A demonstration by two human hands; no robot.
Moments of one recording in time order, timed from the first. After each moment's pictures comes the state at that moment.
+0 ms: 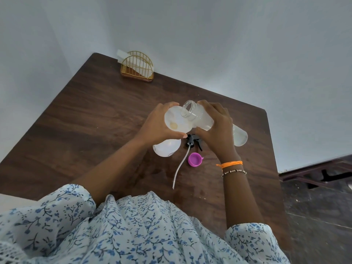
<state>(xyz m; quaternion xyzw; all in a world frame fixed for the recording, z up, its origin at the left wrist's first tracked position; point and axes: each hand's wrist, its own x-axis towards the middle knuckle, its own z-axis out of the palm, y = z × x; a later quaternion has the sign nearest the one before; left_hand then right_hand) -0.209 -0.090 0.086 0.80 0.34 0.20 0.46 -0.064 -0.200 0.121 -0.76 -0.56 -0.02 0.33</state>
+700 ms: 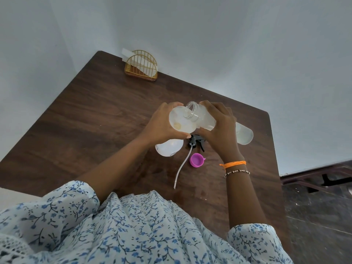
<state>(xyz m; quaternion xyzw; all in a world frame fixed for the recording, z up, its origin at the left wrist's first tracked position) -0.207 -0.088 0.084 0.80 0.34 0.21 0.45 -0.068 -0.198 0.127 -0.76 -0.57 -0.02 0.31</state>
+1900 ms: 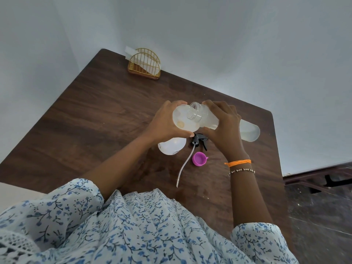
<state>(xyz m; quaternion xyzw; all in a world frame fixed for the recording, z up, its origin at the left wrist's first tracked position) -0.208 -0.090 0.087 0.80 0.33 0.21 0.45 -0.062 -0.196 0.122 -0.76 -0.59 -0.06 0.26</state>
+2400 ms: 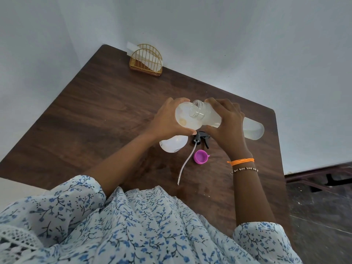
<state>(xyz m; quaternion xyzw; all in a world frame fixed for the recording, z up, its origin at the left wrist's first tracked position) -0.205 -0.088 0.082 0.81 0.33 0.21 0.44 -0.061 -0.197 0.122 -0.77 -0.59 -0.06 0.24</state>
